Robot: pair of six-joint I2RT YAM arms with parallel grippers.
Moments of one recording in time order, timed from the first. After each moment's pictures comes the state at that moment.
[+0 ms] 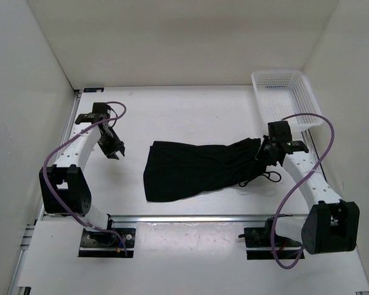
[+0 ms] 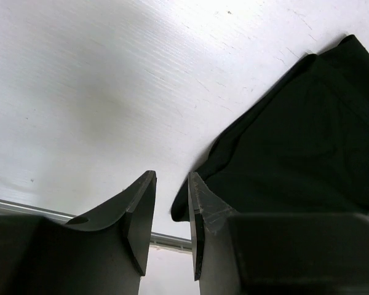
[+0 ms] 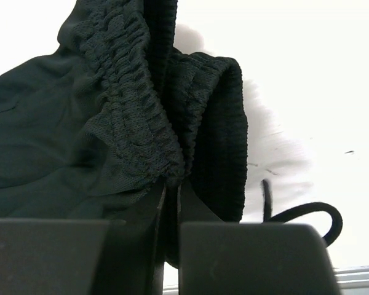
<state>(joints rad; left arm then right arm) -0.02 1.54 1.25 -1.02 0.01 -0.58 0.12 1.20 0.87 -0.68 0.05 0.51</state>
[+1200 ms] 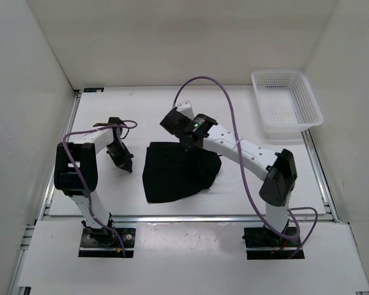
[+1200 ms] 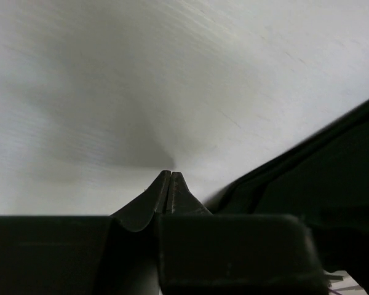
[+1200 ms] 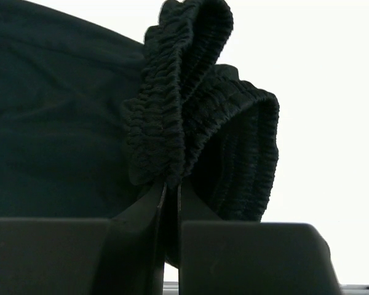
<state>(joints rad) -0.07 1.76 1.11 -0.86 0.08 -0.62 0.97 1.85 1.80 -1.08 0.57 0.49</state>
